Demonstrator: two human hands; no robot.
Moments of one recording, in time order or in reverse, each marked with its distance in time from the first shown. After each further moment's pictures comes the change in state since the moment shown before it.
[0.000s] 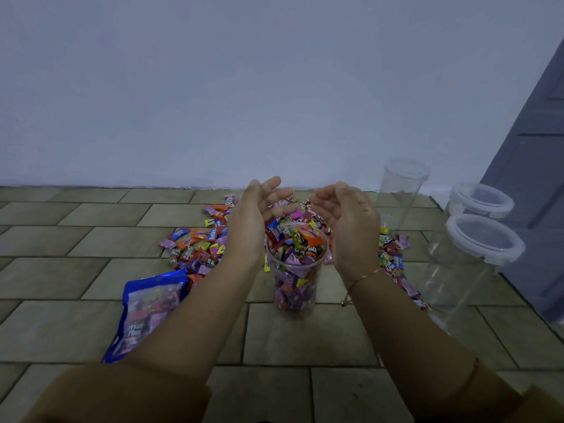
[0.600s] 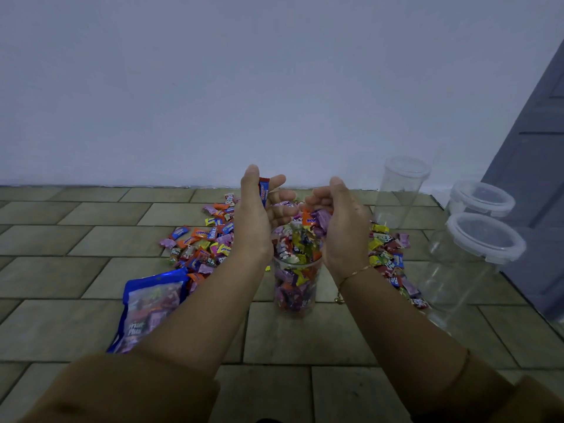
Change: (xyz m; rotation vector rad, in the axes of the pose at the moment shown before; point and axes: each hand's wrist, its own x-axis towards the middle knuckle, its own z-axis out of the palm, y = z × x) left_hand 0.004 -0.001 0.010 -0.124 -0.003 -0.016; right_hand -0.002 0.003 0.014 0.002 0.058 0.036
